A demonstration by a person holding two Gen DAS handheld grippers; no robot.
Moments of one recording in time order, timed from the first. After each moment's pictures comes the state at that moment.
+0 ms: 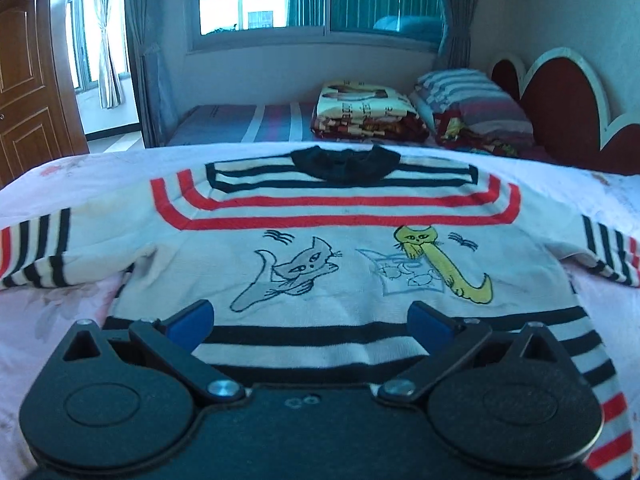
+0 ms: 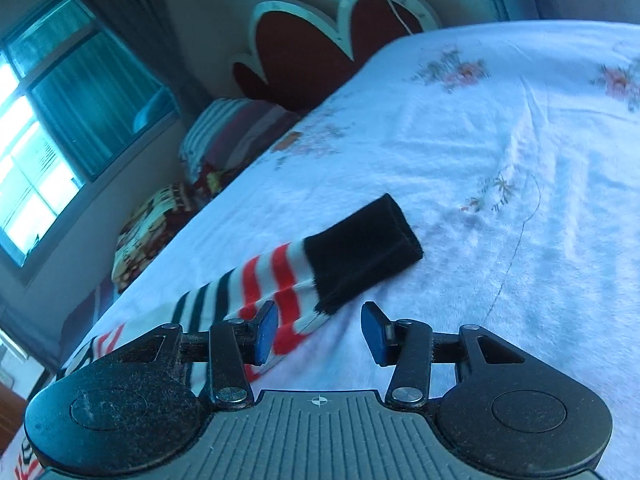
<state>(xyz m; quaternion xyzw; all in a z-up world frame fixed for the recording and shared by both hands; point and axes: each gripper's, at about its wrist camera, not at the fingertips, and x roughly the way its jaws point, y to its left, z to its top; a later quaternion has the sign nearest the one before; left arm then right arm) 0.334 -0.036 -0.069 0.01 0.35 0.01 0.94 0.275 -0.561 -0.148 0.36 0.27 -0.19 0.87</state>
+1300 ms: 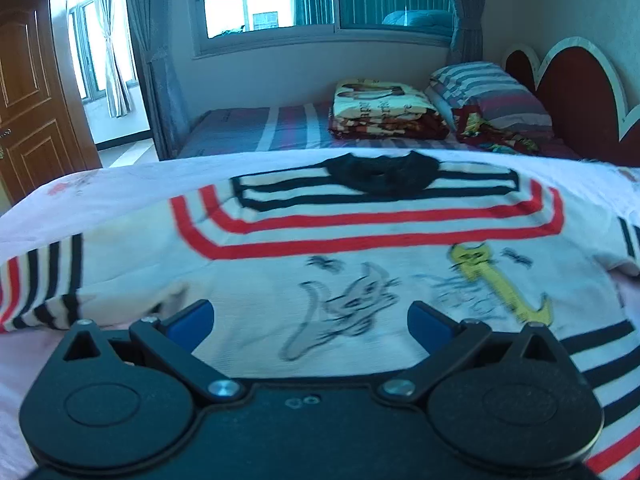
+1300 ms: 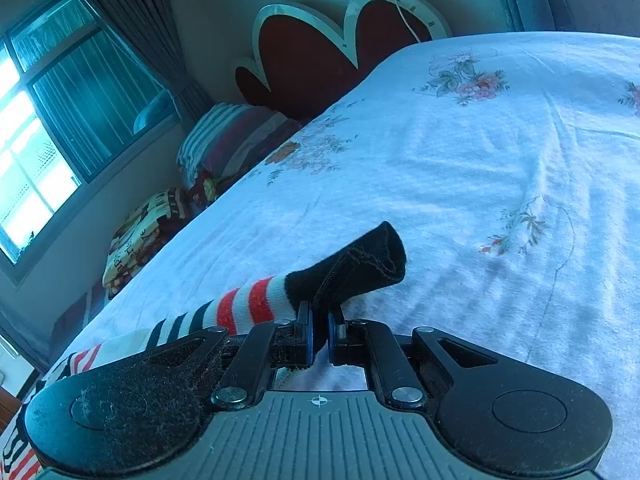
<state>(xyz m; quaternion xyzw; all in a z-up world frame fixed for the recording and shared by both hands) 0.370 0.002 -0.068 0.03 0.35 0.03 0.94 0.314 -0.577 -0.157 0.33 0.26 -0.19 0.89</state>
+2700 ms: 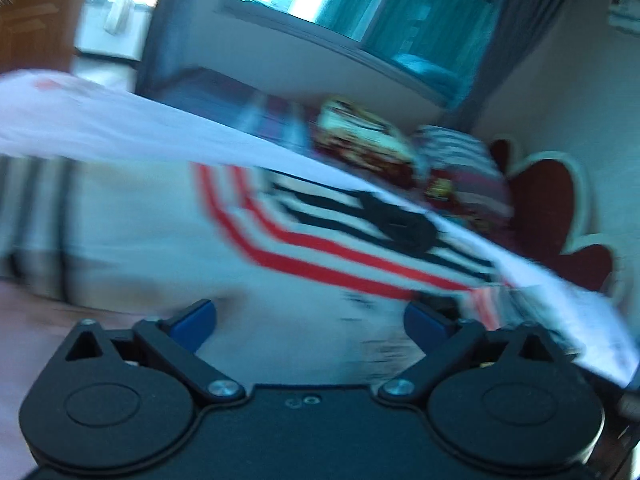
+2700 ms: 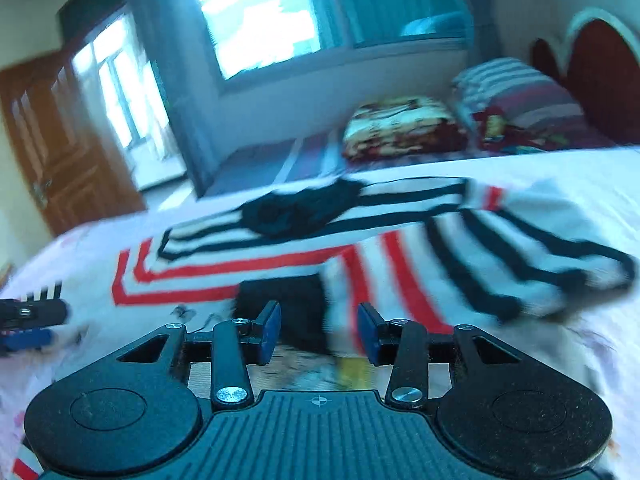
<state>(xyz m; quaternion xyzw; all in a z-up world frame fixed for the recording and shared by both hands) 0.396 0.115 -0.071 -0.20 0.34 -0.08 0.92 0.377 -0.189 -0.141 0.15 0.30 0.13 0.93</state>
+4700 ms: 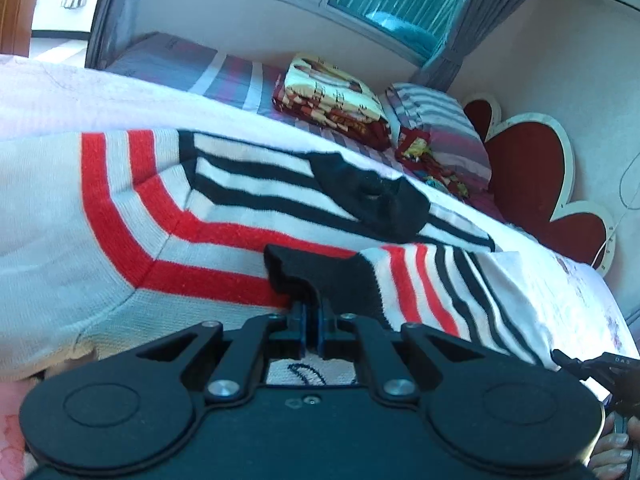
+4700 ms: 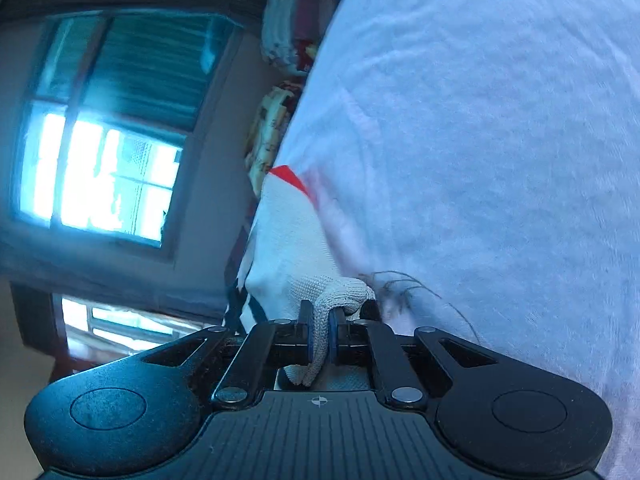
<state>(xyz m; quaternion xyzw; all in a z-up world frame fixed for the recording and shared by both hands) 0.476 0.078 -0.109 -0.18 0.37 -0.11 0.90 0.380 -0.406 -0.189 0.58 0.29 0.05 0.76</state>
